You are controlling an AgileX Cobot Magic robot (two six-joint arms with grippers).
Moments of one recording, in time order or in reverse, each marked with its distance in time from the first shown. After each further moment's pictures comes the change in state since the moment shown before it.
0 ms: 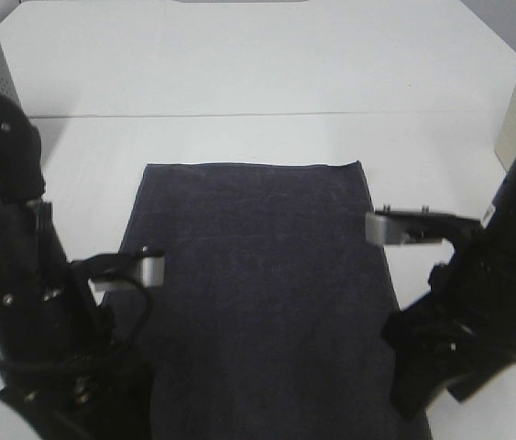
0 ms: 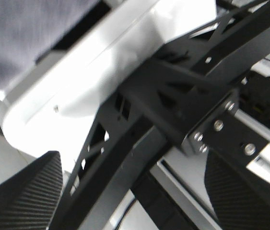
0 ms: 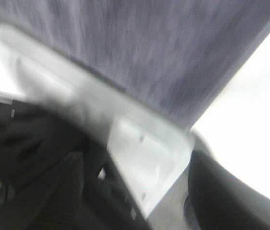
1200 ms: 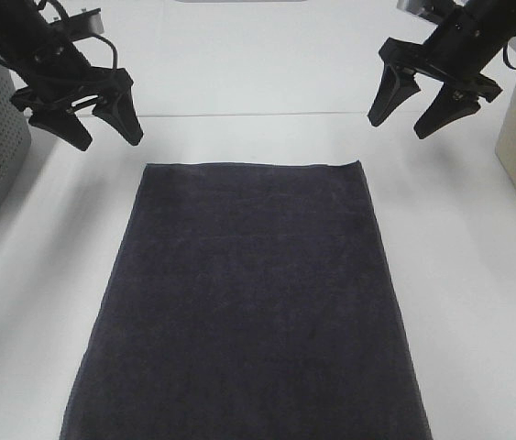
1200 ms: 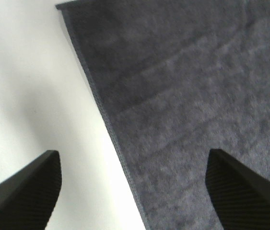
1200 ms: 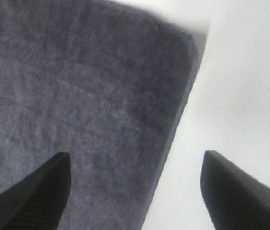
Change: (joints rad) left arm 0.410 0.489 -1.023 0.232 -0.060 -0.116; right arm -0.374 0.667 -1.156 0.045 0.233 -0.035
